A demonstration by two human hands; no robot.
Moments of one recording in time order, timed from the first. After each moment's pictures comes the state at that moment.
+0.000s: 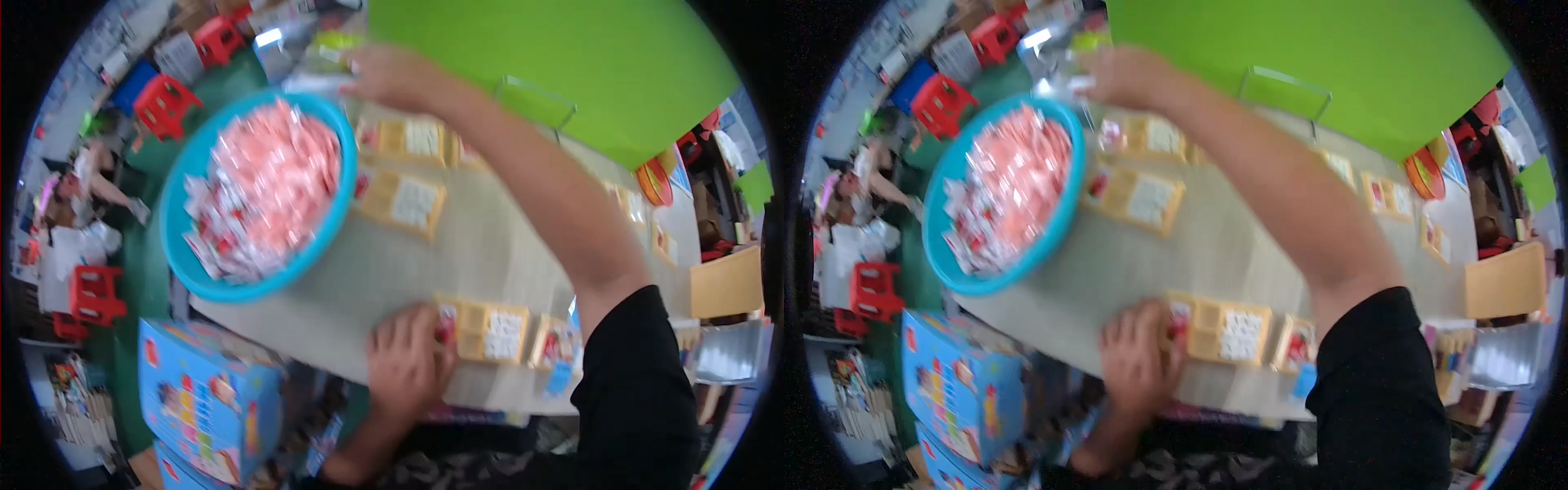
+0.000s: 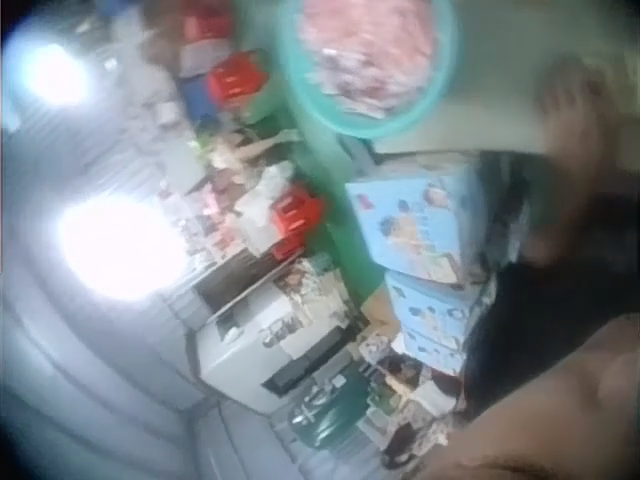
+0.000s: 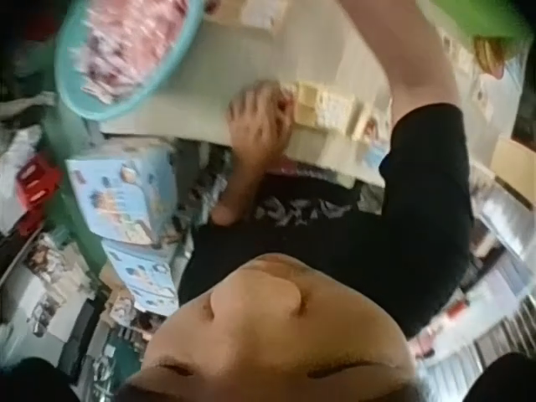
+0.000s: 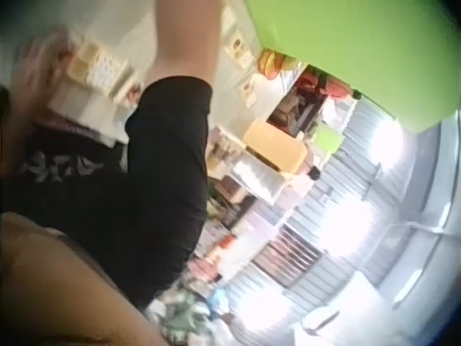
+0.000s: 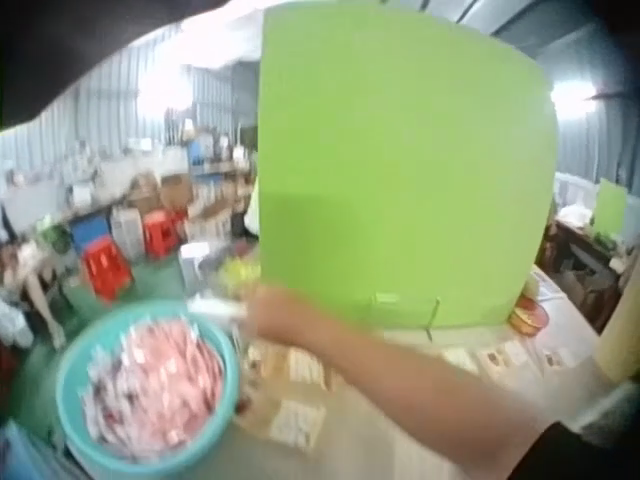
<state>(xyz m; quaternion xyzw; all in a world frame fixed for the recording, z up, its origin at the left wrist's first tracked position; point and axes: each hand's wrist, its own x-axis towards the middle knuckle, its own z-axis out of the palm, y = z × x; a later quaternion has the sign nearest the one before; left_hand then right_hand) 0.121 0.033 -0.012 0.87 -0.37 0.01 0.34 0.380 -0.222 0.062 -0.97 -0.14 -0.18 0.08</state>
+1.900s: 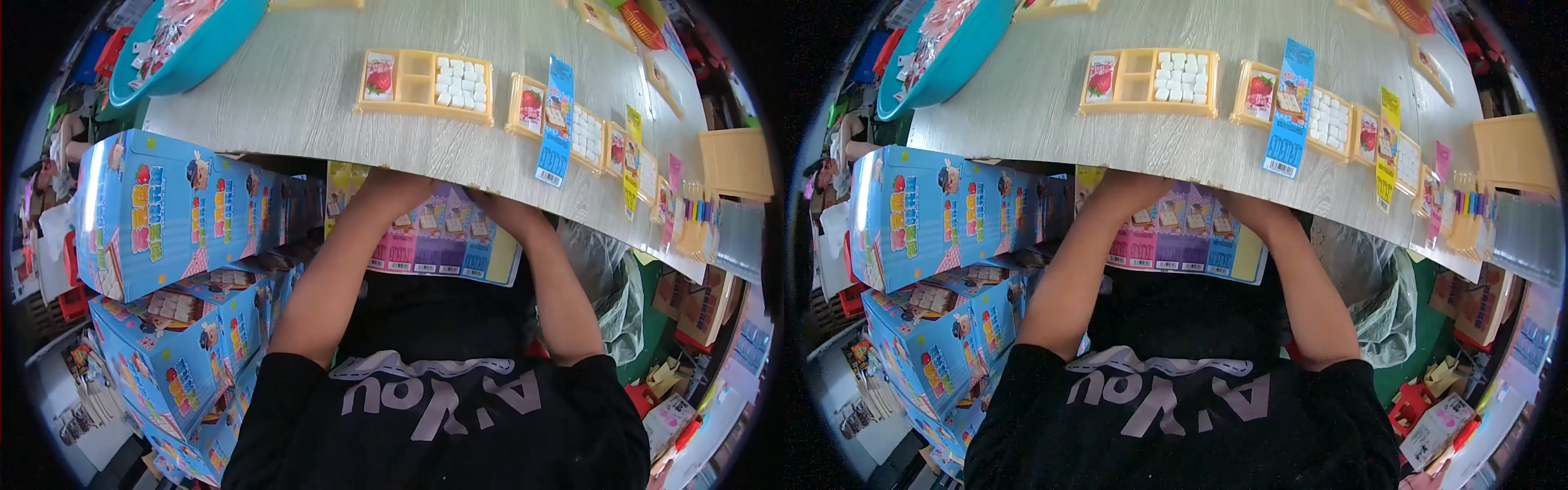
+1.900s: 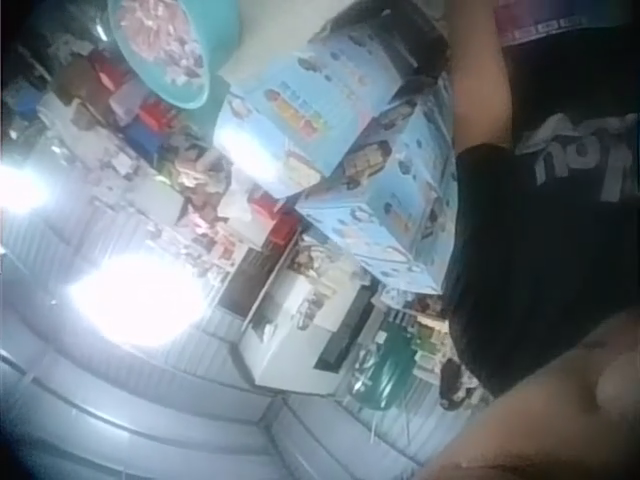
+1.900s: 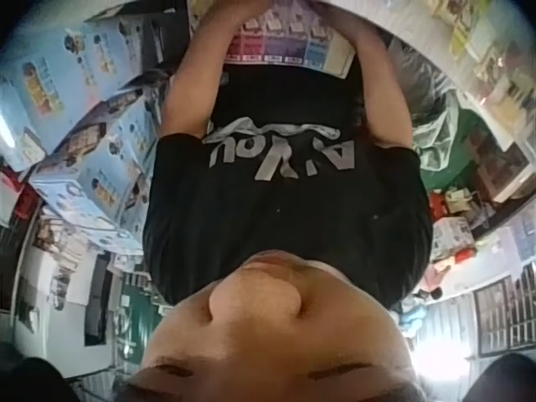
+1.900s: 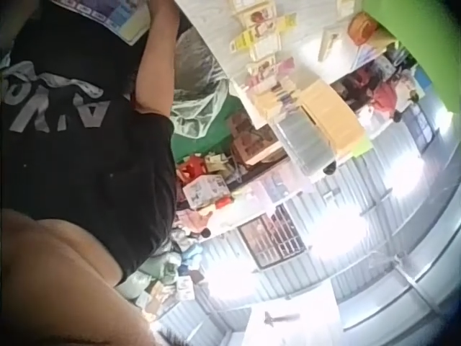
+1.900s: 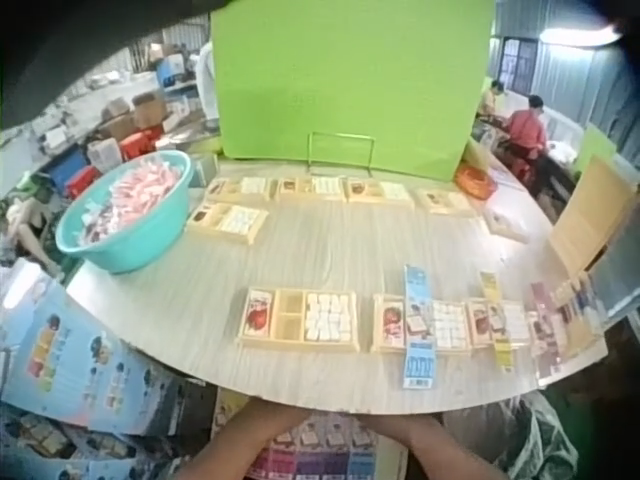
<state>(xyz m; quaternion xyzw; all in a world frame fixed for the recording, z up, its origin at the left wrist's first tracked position) 0.063 0.014 -0.137 0.82 -0.48 -0.13 0.29 -0.088 -0.133 -0.124 -0.95 0.18 -0.05 0.25</state>
